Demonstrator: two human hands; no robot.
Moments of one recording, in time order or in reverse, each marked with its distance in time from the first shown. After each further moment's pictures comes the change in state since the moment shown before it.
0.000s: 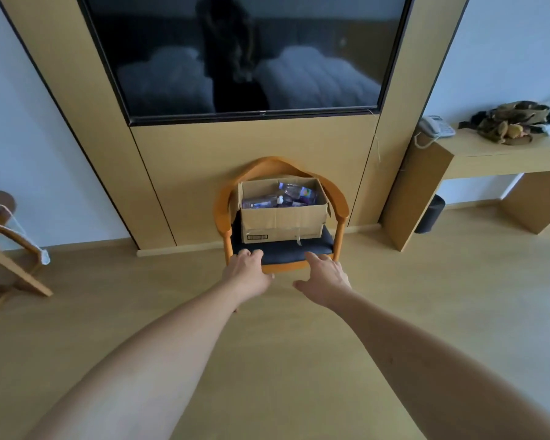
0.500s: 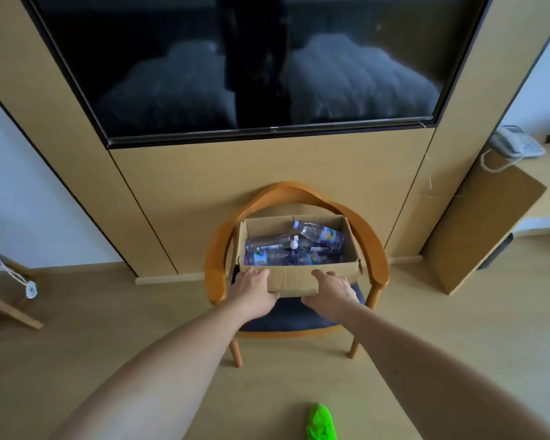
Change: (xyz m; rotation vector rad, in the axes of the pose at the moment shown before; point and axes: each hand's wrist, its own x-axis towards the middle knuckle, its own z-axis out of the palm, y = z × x) left_hand 0.330 0.006 -0.010 0.003 -0.068 -0.040; right_hand 0.354 0.026 -0.018 0.017 -0.157 -0.030
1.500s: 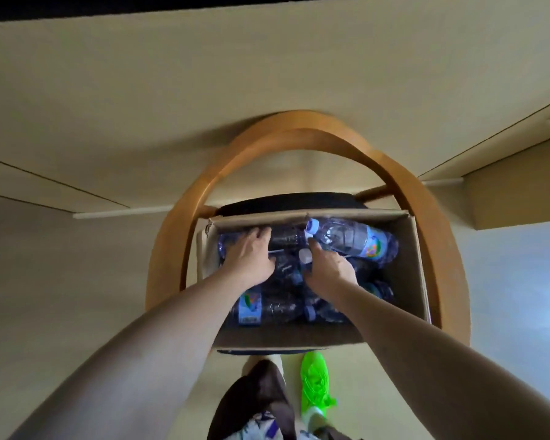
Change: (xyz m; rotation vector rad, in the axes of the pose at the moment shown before) left_hand 0.426 -0.071 0.073 0.056 -0.377 -0.046; right_hand 0.410 0.023 0.081 -0.120 -0.348 0.213
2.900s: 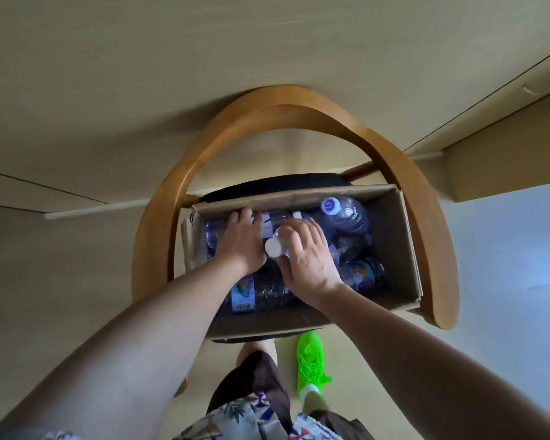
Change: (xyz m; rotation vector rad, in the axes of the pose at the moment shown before) left_hand 0.002 0.004 0.006 0.175 0.038 0.086; right_hand -0.046 -0.018 0.003 0.071 0.585 -0.526
